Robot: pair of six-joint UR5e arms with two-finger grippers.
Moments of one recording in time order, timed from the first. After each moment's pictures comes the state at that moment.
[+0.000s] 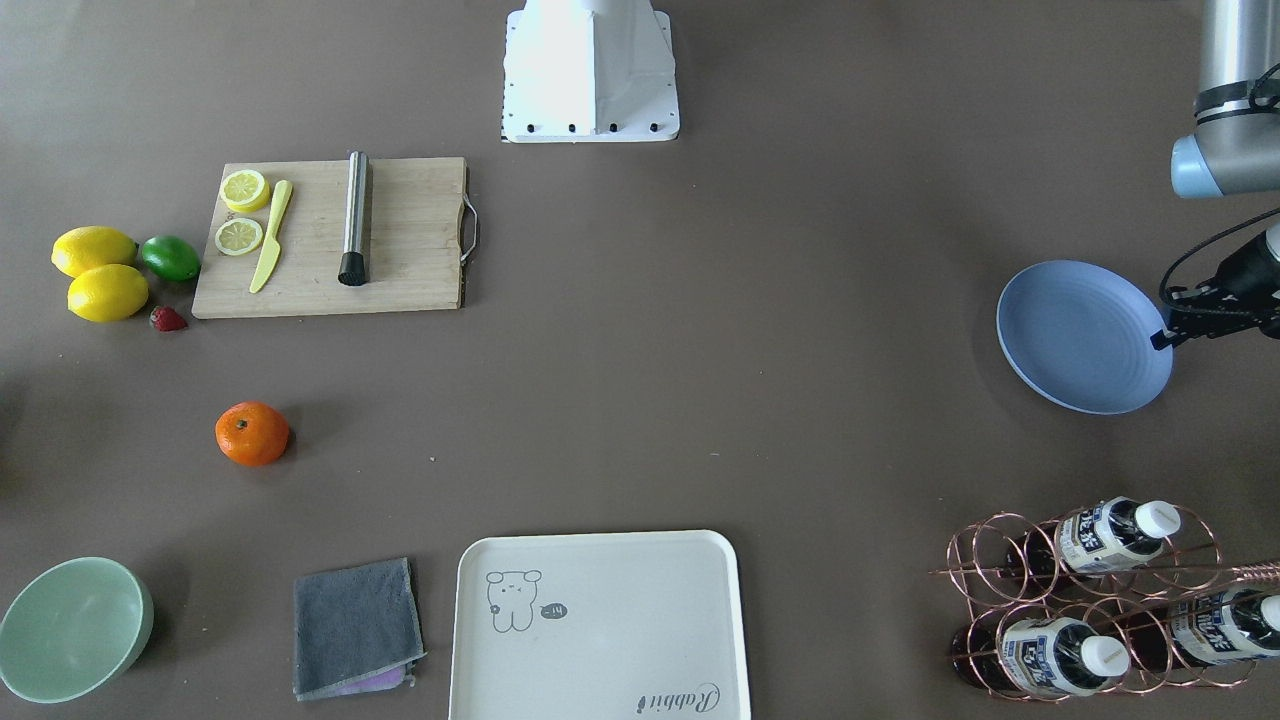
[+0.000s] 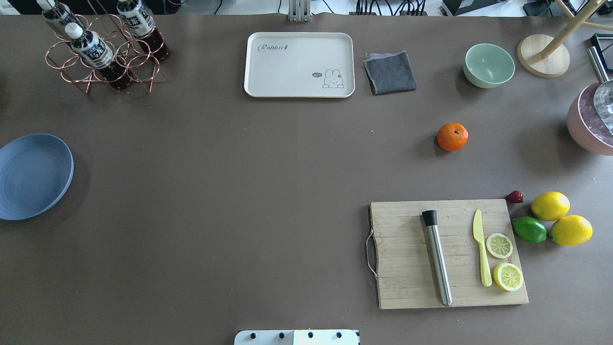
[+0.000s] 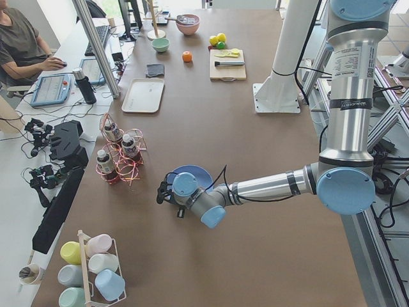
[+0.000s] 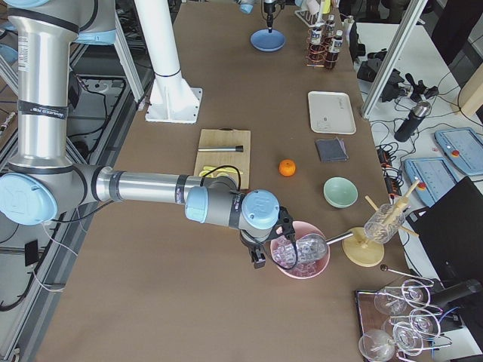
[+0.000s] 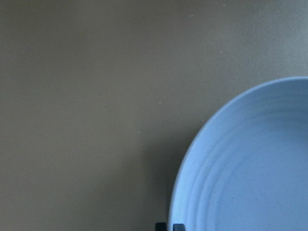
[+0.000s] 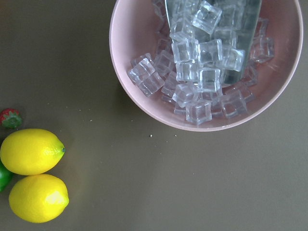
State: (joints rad) left arm -1.20 -1.57 -1.28 -2.53 -2.37 -0.63; right arm 1.59 -1.67 1.68 -1.66 2.46 -0.41
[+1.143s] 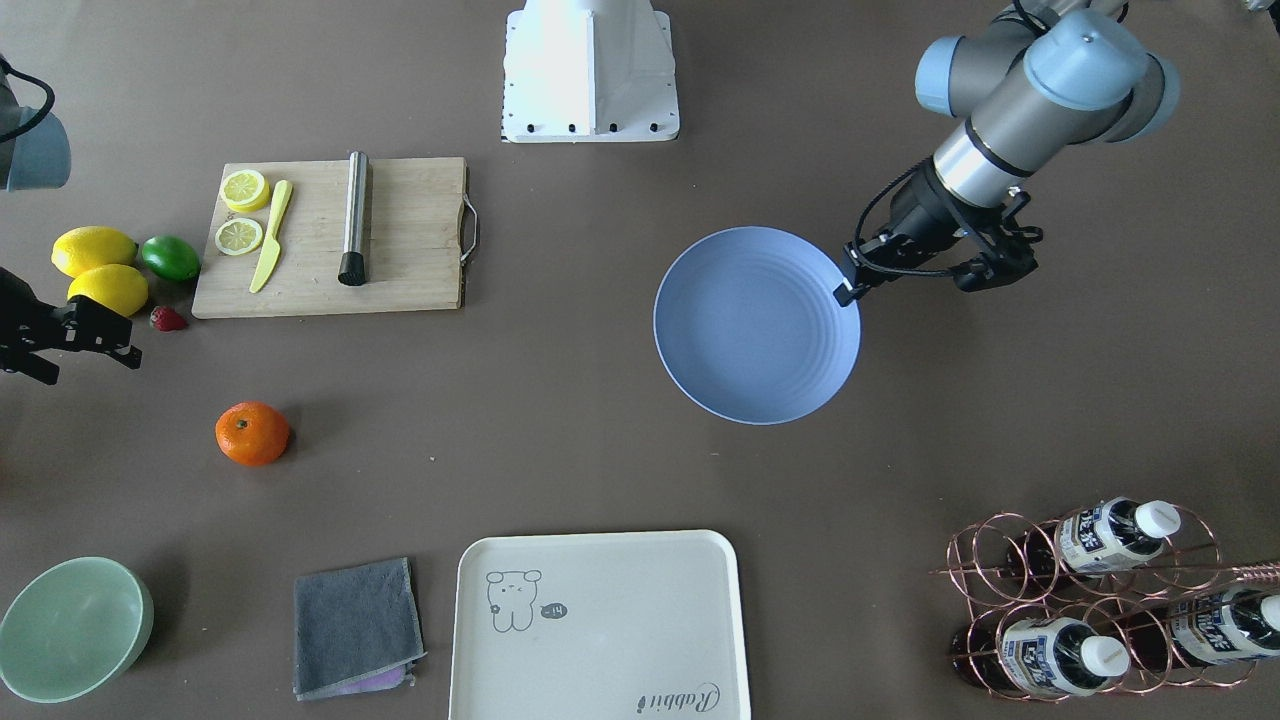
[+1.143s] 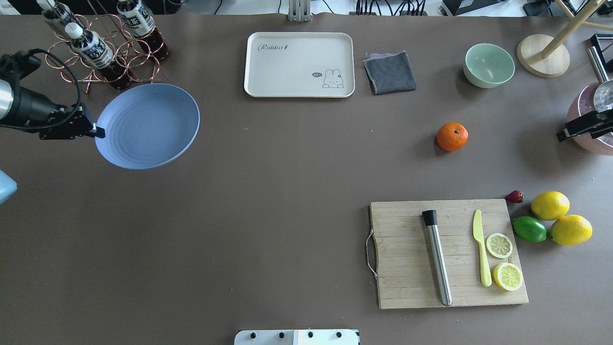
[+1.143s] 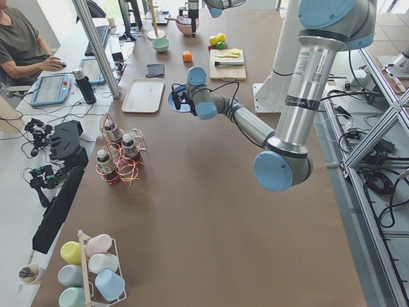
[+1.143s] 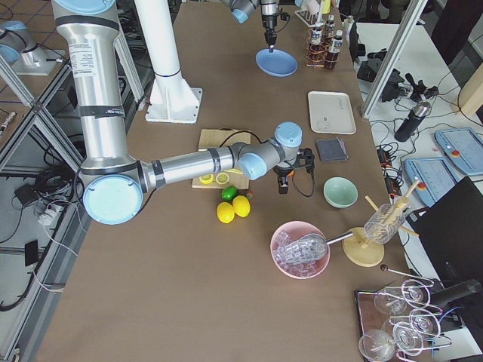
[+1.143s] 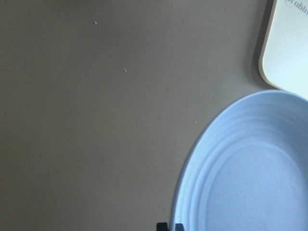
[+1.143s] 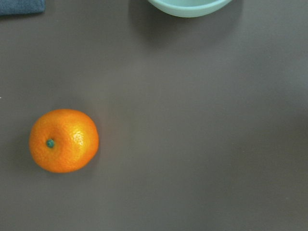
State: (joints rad) left arm -0.74 -1.87 -1.87 -2.03 -2.07 -1.62; right arm 1.07 -1.43 1.66 -1.20 2.30 0.65
